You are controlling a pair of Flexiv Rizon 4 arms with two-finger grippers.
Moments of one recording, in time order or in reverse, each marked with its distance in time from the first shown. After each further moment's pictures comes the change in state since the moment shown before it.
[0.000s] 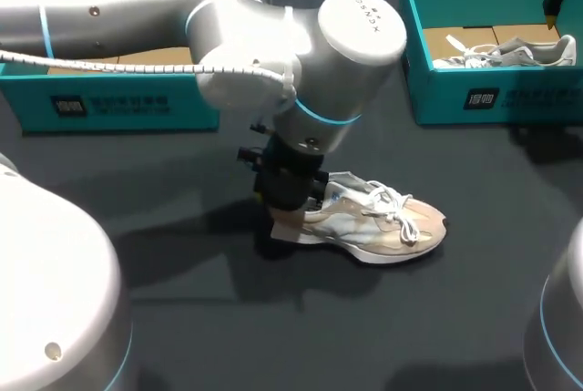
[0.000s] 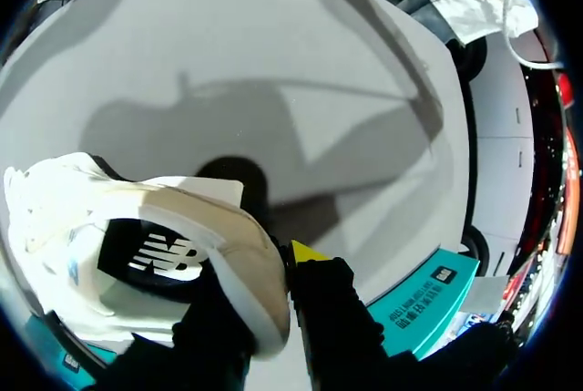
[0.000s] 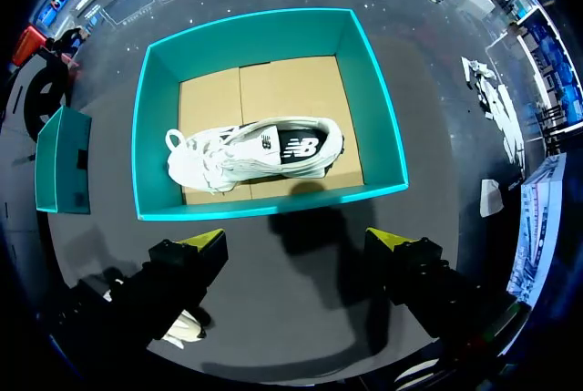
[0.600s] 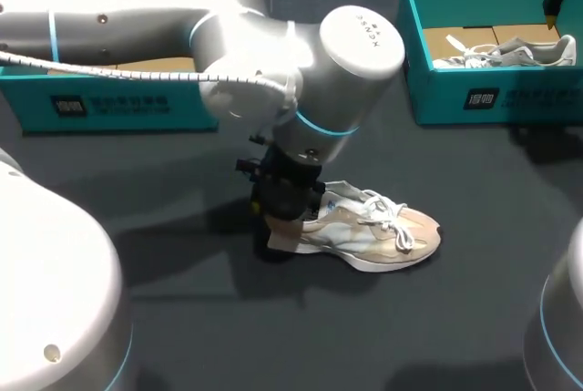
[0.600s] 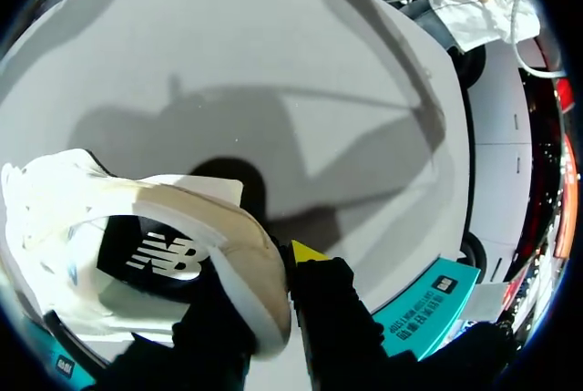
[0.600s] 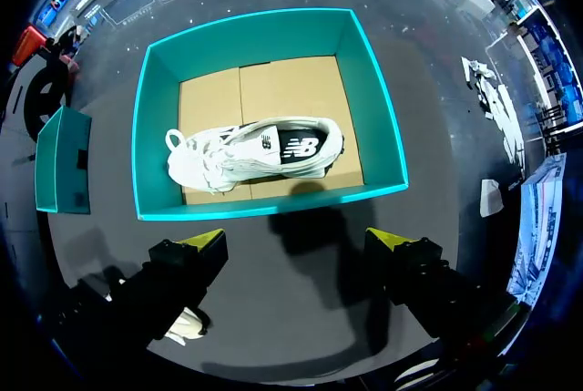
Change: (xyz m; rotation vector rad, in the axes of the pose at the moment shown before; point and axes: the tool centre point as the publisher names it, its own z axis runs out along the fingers) left arm -0.001 -0.007 0.017 0.027 0.019 -0.018; right arm 0.000 0.000 0.000 0.000 0.000 0.000
